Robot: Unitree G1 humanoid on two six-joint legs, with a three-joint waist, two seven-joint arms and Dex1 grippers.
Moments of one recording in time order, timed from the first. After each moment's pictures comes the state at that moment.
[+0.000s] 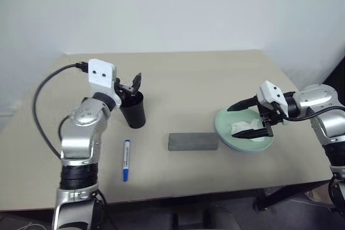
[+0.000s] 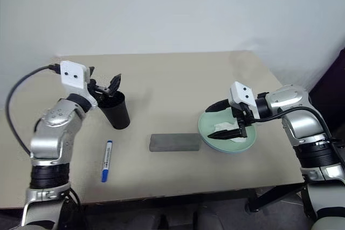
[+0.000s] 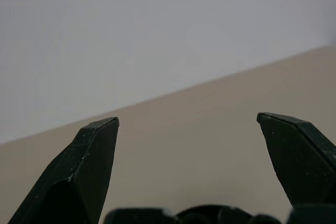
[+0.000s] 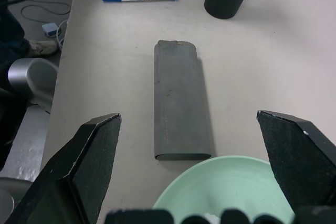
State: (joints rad) left arm -0.45 0.48 0.18 -0.23 -0.24 0.64 -0.28; right arm -0.64 -0.82 0.17 0.07 0.33 0.34 1.49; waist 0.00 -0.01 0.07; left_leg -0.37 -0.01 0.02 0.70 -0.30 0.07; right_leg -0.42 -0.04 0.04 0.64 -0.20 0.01
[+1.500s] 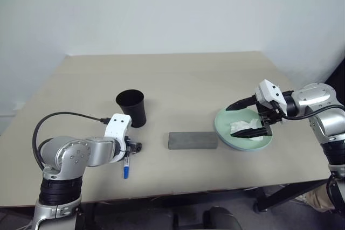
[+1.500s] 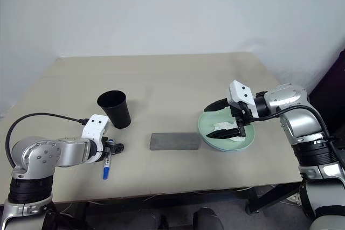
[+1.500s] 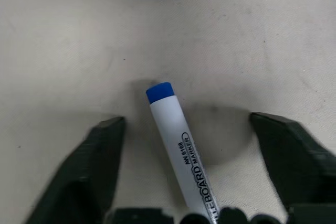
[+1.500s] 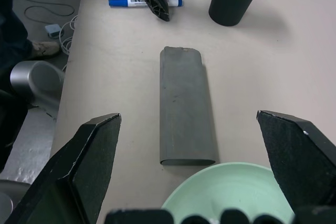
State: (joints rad) left arm -0.33 0.58 0.14 -0.32 -0.97 1.60 0.36; right arm -0.65 -0.81 0.17 0.08 0.33 0.33 1.50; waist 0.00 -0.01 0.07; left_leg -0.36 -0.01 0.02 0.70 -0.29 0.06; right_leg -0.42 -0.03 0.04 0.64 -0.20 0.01
